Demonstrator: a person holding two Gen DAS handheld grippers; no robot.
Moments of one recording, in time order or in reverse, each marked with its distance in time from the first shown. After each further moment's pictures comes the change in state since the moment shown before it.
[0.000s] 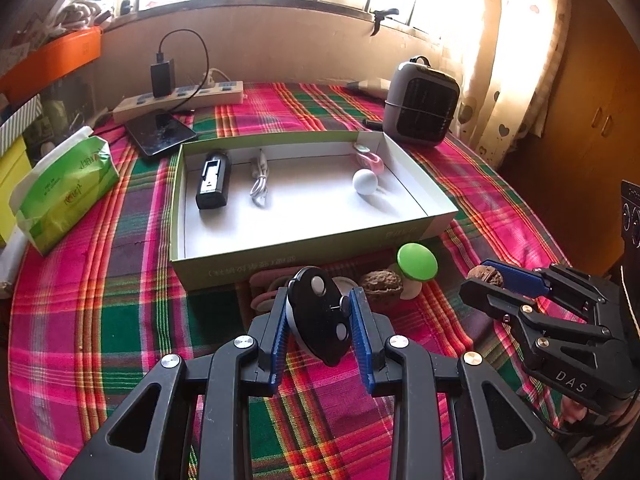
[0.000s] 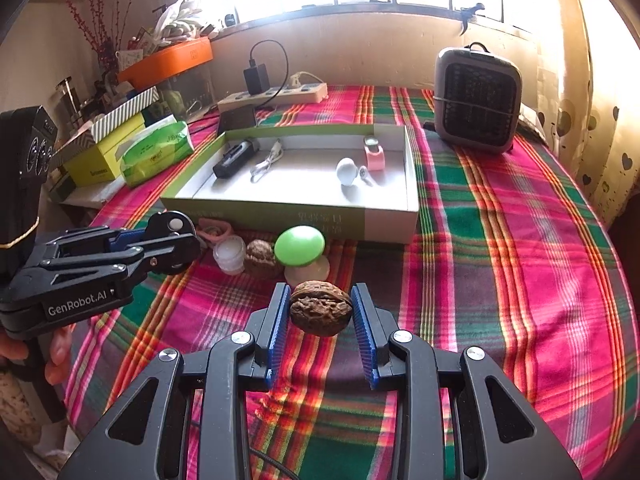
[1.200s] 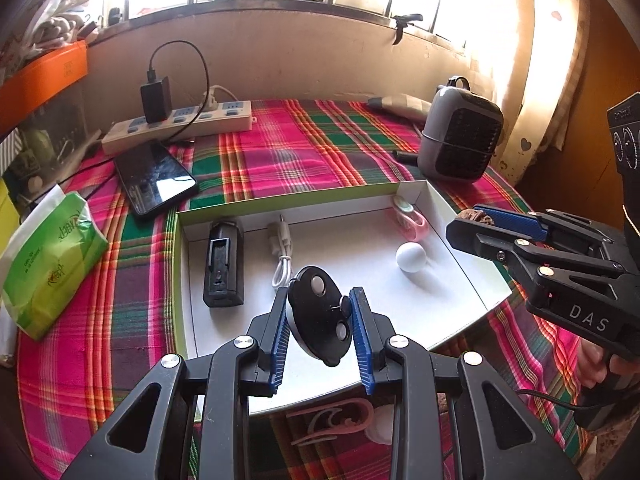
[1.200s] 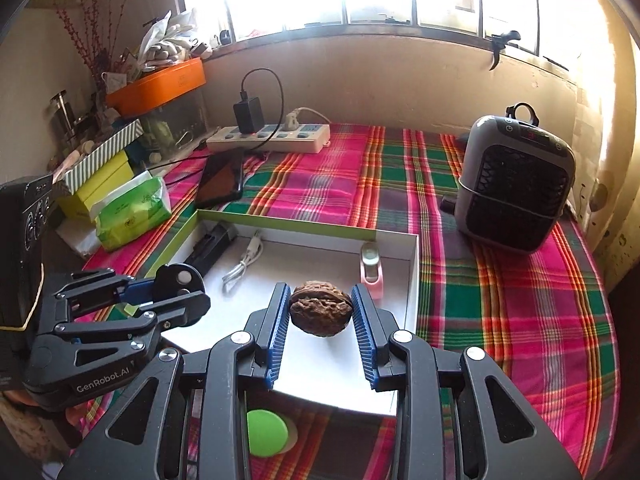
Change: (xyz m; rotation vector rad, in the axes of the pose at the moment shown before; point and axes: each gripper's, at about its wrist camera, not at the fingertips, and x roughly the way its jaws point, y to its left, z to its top) left arm 0.048 0.021 0.068 0.007 -0.004 0.035; right arm 0.057 -0.019 0.103 -0.058 -0.006 0.035
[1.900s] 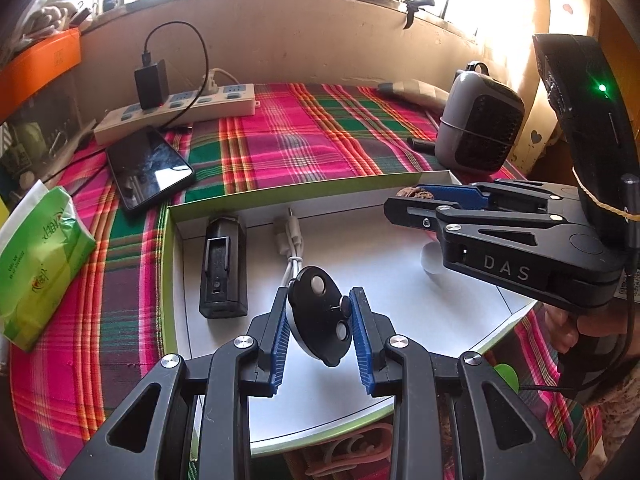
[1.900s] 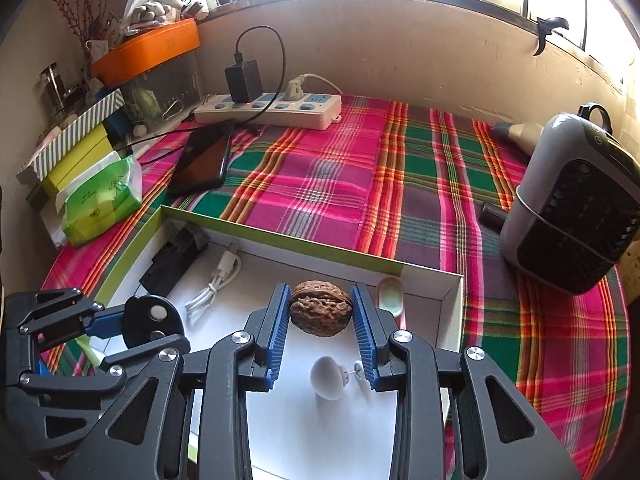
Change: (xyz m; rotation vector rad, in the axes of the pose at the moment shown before) left arm 0.028 0.009 0.005 0.003 0.041 0.008; right arm 0.072 -0.002 0.026 -0.050 0.109 0.019
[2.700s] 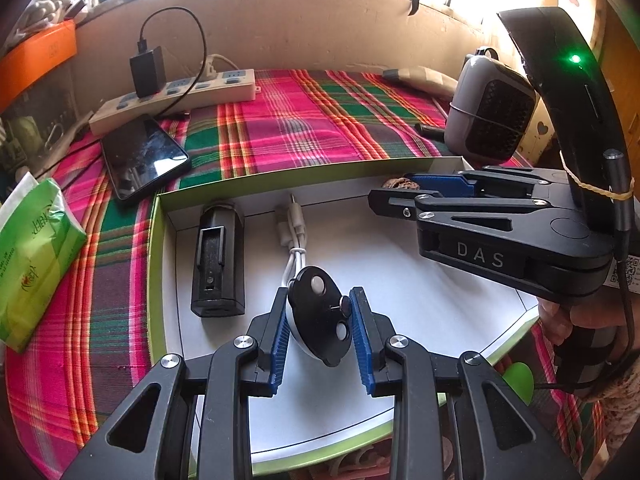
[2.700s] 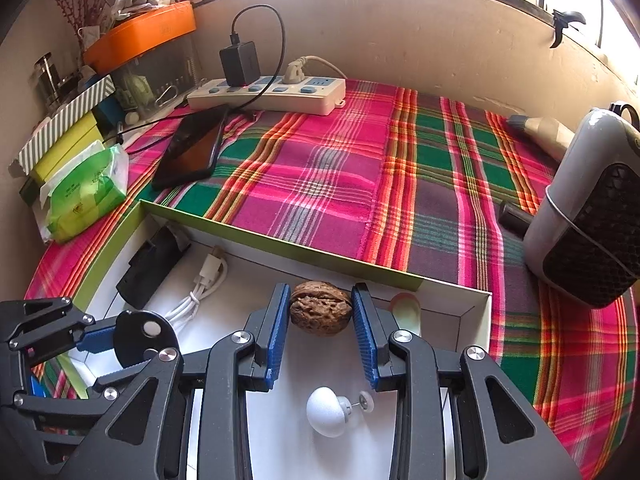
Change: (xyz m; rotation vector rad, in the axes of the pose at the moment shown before) left arm 0.016 0.000 -0.001 0.000 0.036 0.011; right arm 0.024 0.001 0.007 -0.013 0.042 -0.007
